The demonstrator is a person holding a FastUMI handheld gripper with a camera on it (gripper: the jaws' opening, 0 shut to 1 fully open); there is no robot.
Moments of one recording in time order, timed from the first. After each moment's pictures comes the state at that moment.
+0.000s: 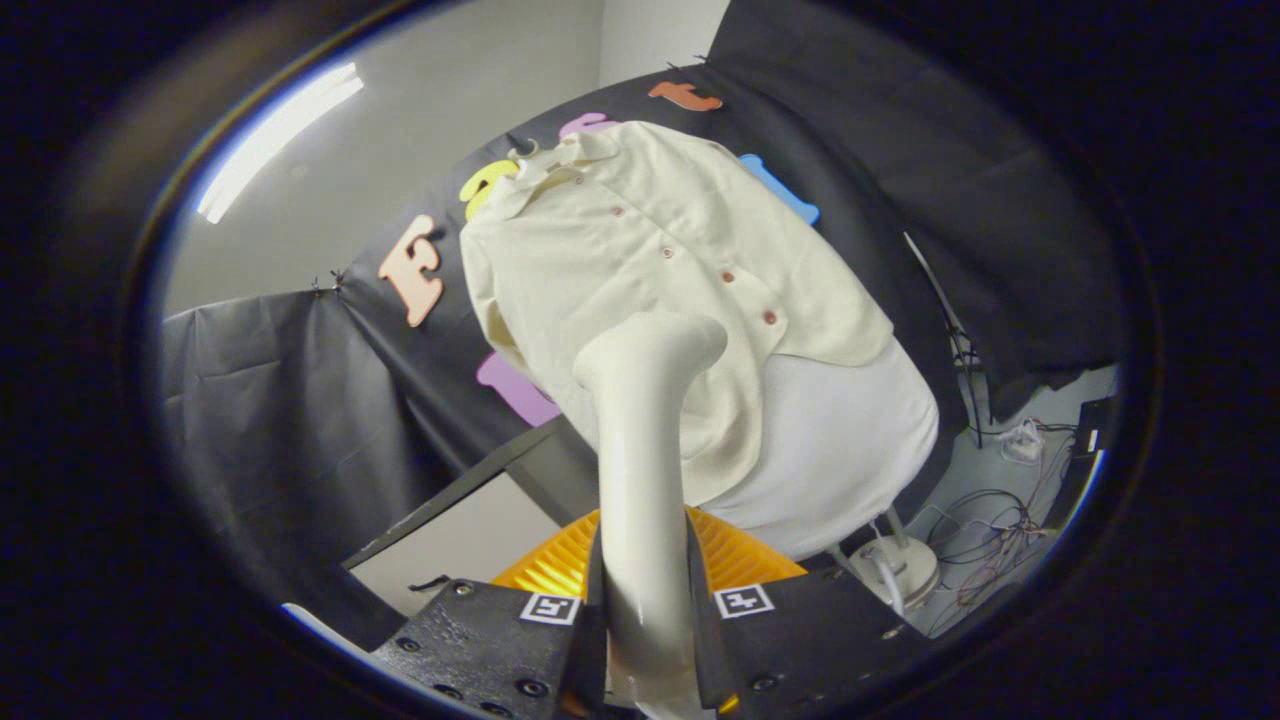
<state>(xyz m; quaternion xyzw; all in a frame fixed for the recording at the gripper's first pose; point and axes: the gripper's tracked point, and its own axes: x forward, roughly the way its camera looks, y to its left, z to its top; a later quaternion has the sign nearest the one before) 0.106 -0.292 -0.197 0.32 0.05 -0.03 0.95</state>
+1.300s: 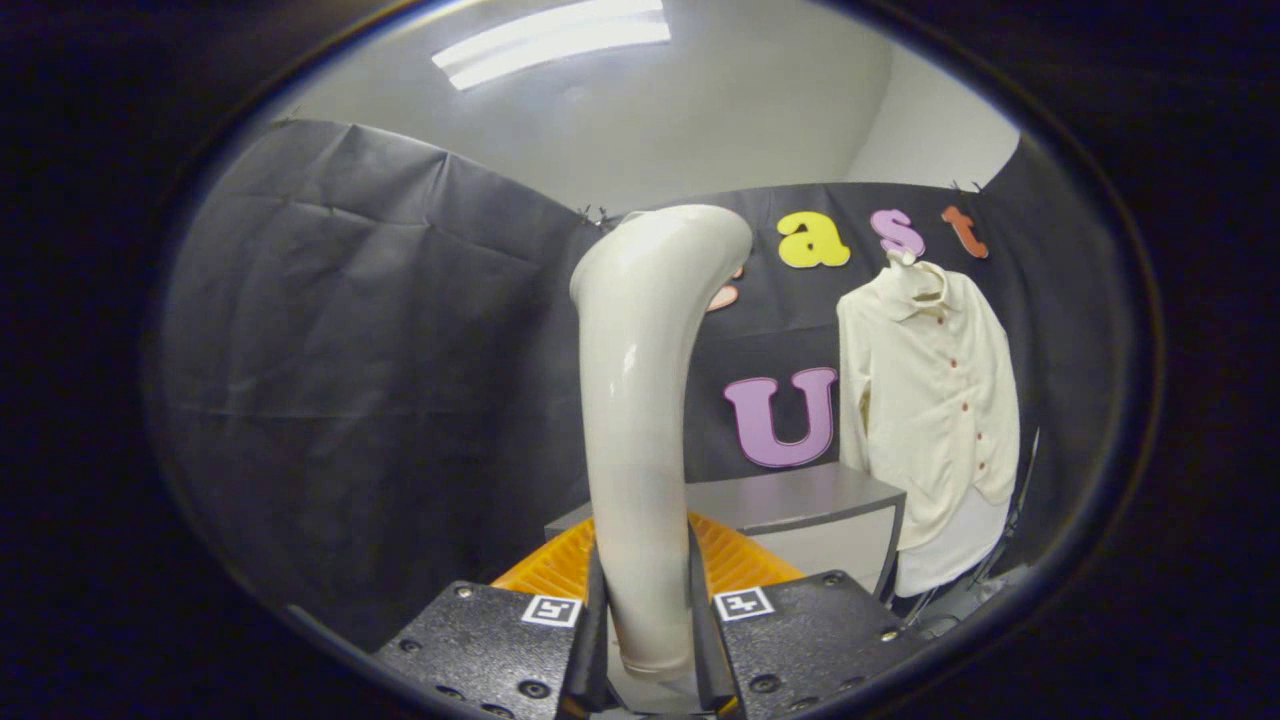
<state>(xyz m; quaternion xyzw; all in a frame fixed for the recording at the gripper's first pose) -0.031 0.057 0.011 0.07 -0.03 0.10 0.99</state>
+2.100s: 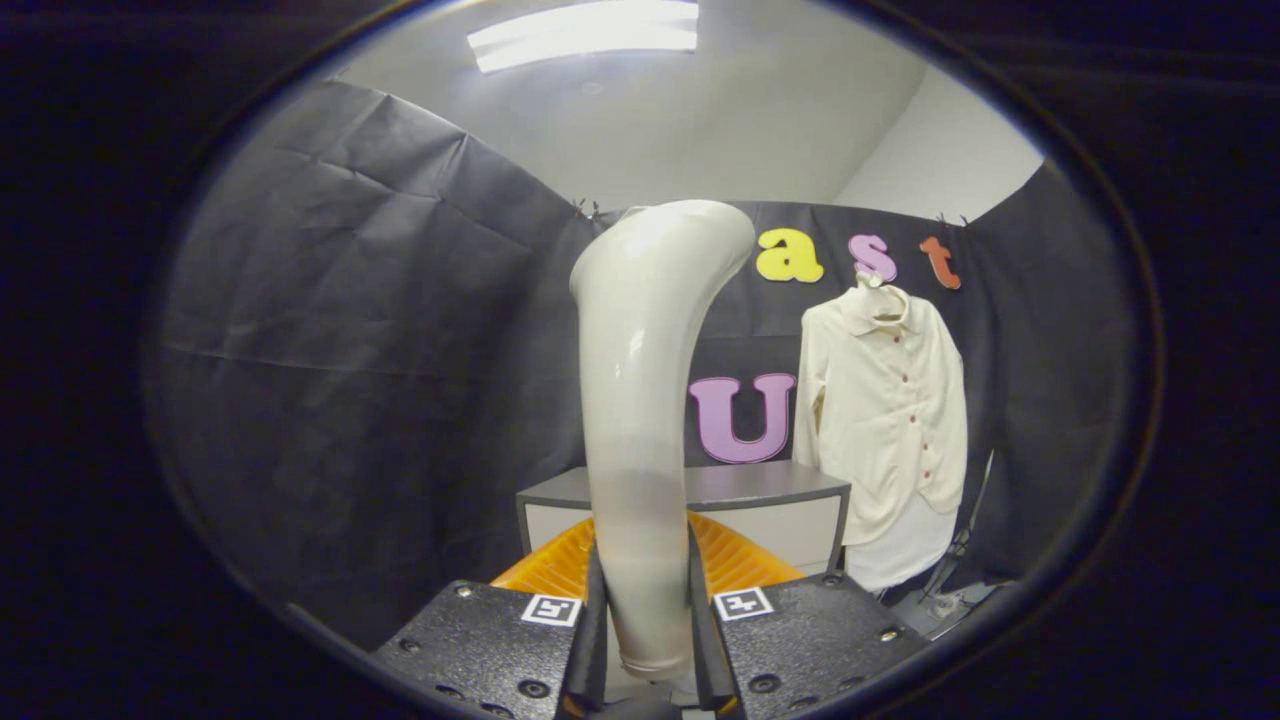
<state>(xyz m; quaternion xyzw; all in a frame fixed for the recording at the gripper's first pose) -0.074 0.025 -0.011 0.03 -0.03 0.04 1.00</state>
